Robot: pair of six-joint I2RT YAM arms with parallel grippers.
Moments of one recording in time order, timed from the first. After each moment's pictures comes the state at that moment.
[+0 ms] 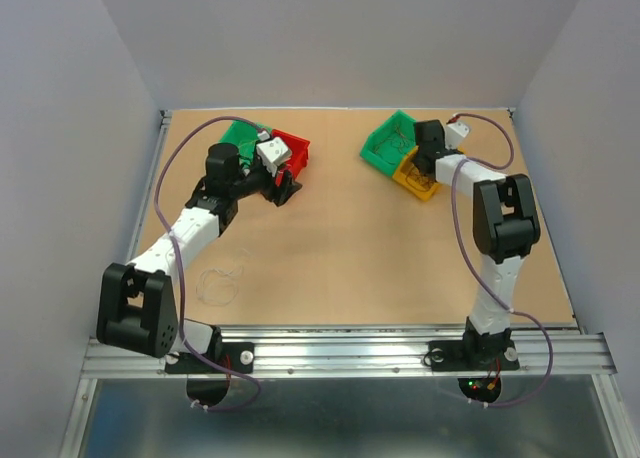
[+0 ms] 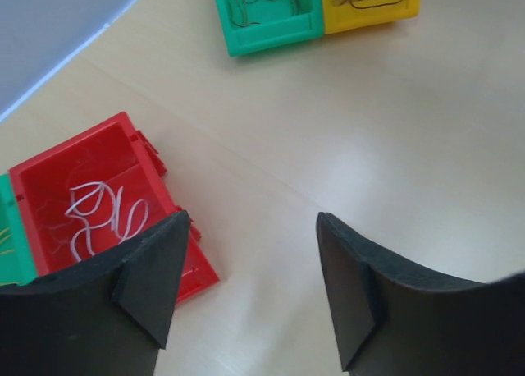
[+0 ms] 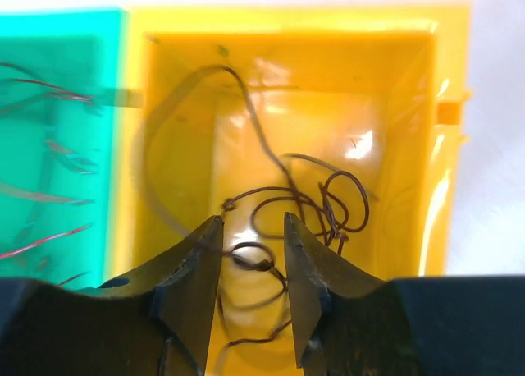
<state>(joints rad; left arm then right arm) -0.27 1.38 0.91 0.13 0.64 0.30 0.20 2.05 1.43 -0.14 0.55 0.74</state>
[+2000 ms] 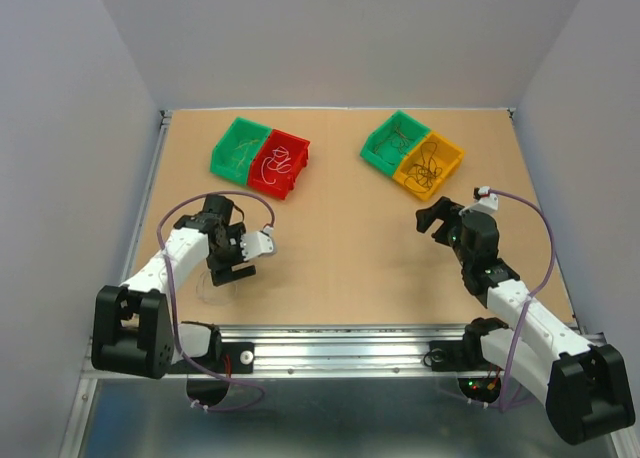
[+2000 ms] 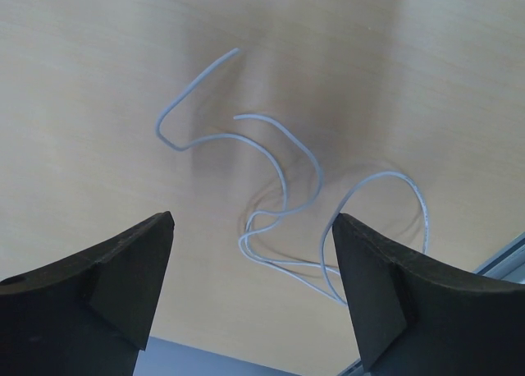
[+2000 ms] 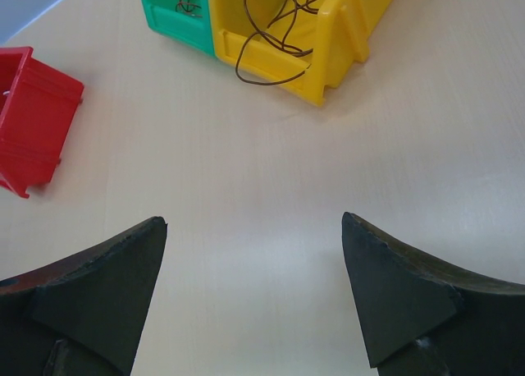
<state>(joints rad) -0.18 1.24 0.71 -0.80 0.10 1.13 0.25 0.88 0.35 0.21 0.16 0.57</state>
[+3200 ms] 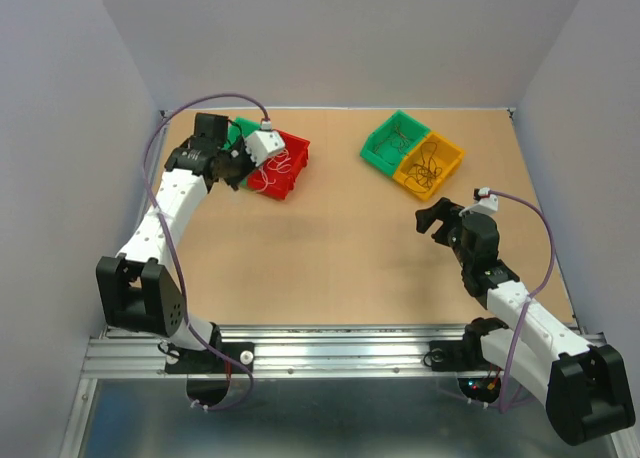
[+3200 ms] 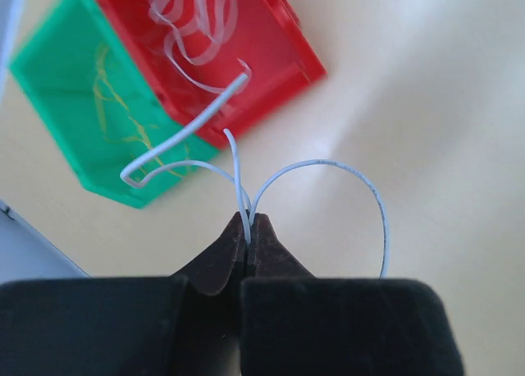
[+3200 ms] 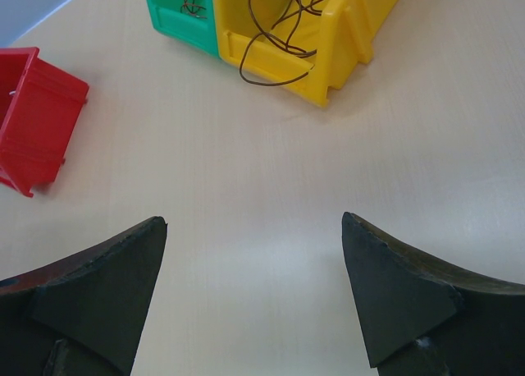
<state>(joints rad) -0.18 1.47 1.31 -0.73 0.30 0.84 0.25 0.88 0.33 0.24 0.15 0.57</state>
